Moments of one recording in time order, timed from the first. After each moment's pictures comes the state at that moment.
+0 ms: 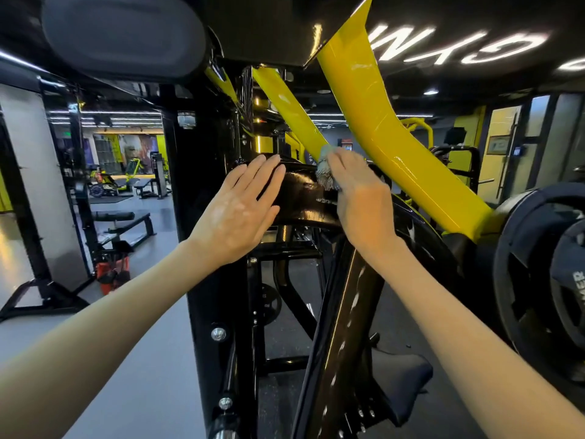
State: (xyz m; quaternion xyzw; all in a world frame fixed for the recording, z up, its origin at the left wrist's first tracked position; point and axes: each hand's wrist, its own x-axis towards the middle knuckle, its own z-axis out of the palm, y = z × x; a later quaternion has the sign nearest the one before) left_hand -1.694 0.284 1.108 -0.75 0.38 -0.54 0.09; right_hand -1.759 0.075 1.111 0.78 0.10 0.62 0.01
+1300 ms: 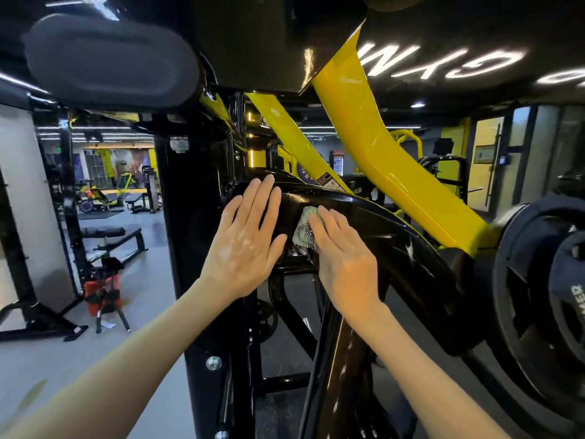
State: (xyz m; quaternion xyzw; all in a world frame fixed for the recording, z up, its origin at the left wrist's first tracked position) left_hand -1.686 0.263 1.084 -0.75 0.33 -0.57 0.03; right_hand -1.751 0.085 1.044 0.75 0.10 0.66 0.00
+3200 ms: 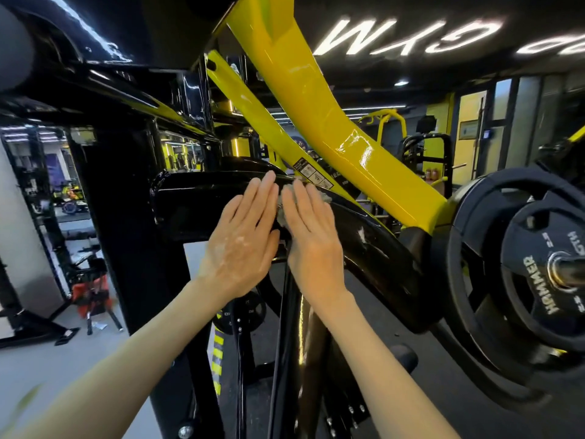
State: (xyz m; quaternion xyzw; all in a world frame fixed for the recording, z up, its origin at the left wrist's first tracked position) left_hand -1.707 0.195 1.074 -0.73 0.40 -0.55 -0.02; right_hand -1.753 0.058 1.041 0.75 0.07 0.65 -0.11
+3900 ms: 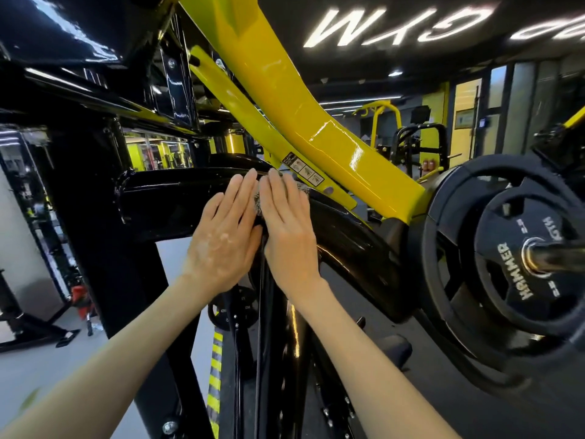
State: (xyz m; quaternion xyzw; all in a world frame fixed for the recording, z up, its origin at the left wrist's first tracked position) left_hand -1.710 0.177 1.069 -0.74 0.37 -0.55 0.03; right_hand -1.762 0.057 1.049 0.75 0.05 0.65 -0.10
